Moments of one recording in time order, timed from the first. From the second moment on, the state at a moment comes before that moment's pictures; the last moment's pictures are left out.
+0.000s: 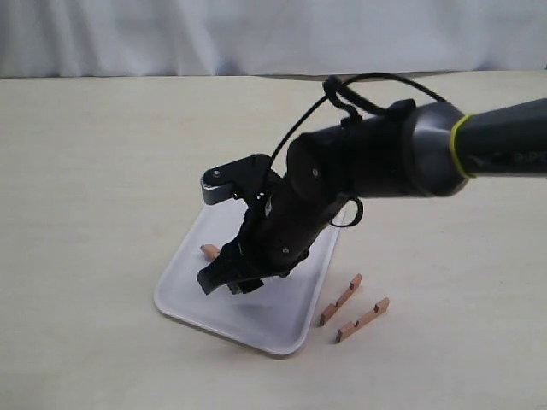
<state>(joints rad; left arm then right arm) -0.04 0.00 0.00 0.01 0.36 -0.05 0.45 1.91 -1.17 0.26 0.61 -0.05</state>
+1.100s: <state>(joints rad) -0.04 0.00 0.00 0.01 0.36 -0.05 0.46 1.62 -0.83 -0.26 0.86 -0.34</state>
